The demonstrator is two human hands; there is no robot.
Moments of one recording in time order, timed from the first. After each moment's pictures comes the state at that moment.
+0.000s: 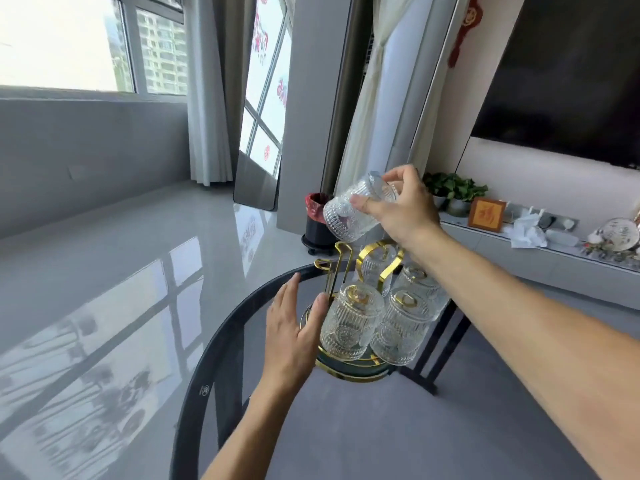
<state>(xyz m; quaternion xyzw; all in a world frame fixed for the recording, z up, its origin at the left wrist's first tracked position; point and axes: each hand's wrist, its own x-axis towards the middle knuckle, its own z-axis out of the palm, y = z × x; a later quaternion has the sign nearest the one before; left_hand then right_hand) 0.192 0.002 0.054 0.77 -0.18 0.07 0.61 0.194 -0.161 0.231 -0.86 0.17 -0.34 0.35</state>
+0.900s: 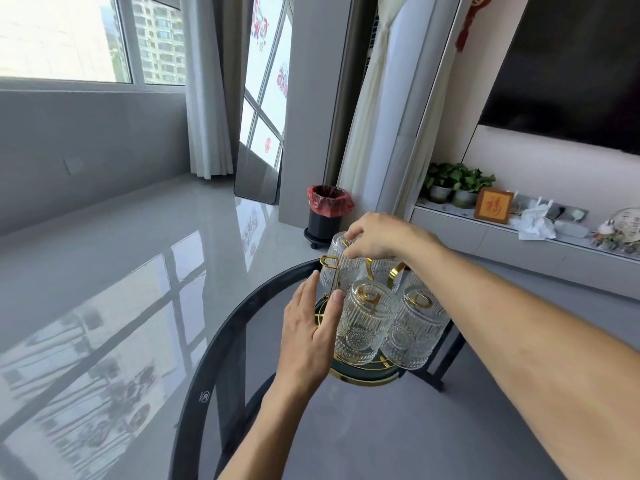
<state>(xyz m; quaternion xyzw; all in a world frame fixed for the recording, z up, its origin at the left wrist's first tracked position) 0.195 -0.011 0.050 0.76 -0.21 0.01 0.61 0.238 -0.163 0.199 -0.99 0.15 0.00 0.07</state>
